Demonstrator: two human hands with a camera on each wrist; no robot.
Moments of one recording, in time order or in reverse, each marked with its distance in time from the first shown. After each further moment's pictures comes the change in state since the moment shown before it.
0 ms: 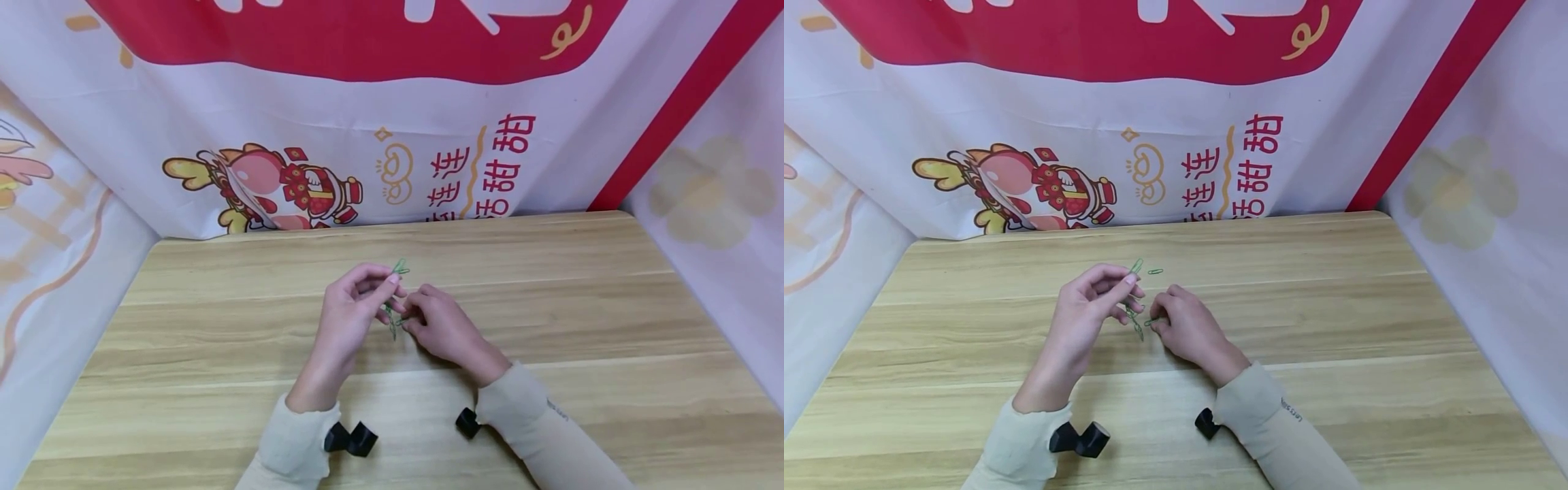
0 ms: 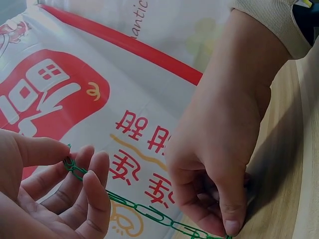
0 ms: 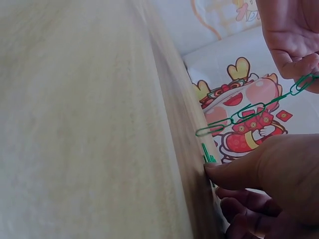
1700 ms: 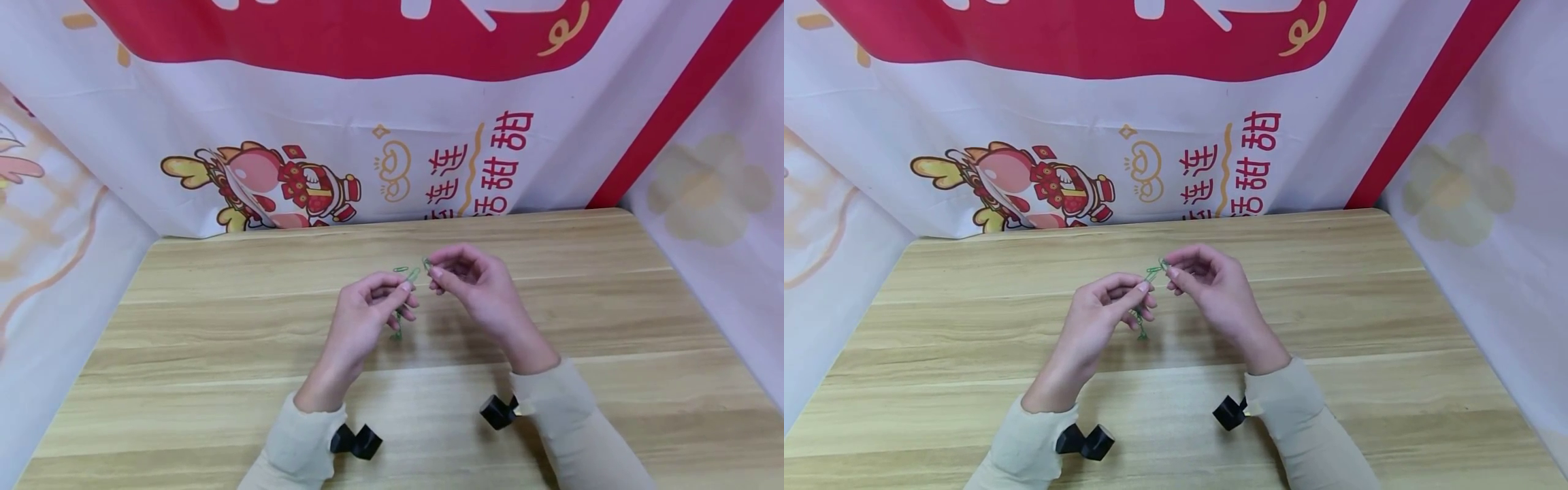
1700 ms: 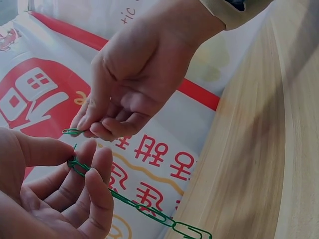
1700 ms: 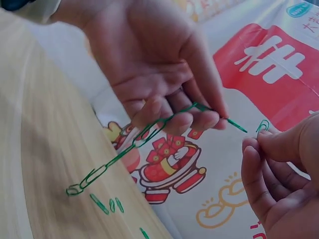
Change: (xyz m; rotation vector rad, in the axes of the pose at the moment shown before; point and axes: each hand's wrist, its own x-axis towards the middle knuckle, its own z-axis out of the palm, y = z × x) left_hand -0.005 -0.007 0.011 0.041 -0.084 -0.035; right_hand -0.017 -0.011 -0.078 0.792 0.213 0.075
